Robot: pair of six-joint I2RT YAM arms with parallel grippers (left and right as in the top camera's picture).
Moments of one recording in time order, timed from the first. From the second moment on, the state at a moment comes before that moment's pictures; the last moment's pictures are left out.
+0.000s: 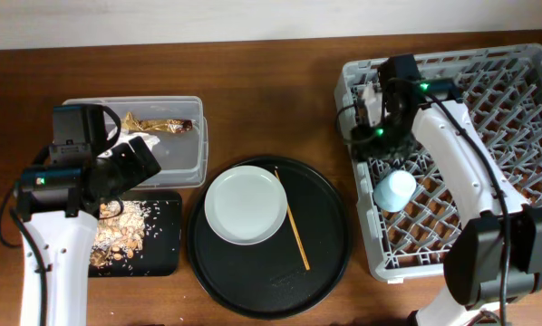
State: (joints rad) left arm 0.06 1.30 1.36 -1.15 -0.08 -0.44; right arm 0.12 1.81 1.57 -1.23 -0.21 -0.01
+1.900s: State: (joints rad) left arm 0.06 1.30 1.36 -1.15 -0.08 -0.44; right arm 0.51 1.80 1.55 -1.12 -0.49 0.11
